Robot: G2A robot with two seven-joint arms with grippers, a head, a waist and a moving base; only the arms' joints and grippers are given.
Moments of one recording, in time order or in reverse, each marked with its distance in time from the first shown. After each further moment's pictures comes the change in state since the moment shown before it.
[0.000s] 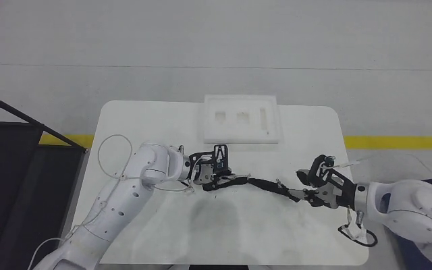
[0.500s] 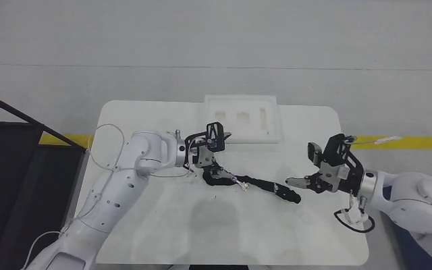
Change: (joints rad) left arm -0.080 -0.001 -0.058 0.004 0.023 0.020 0.255; right arm 0.037 -0.056 0.032 0.072 0.128 -0.053 -0.200
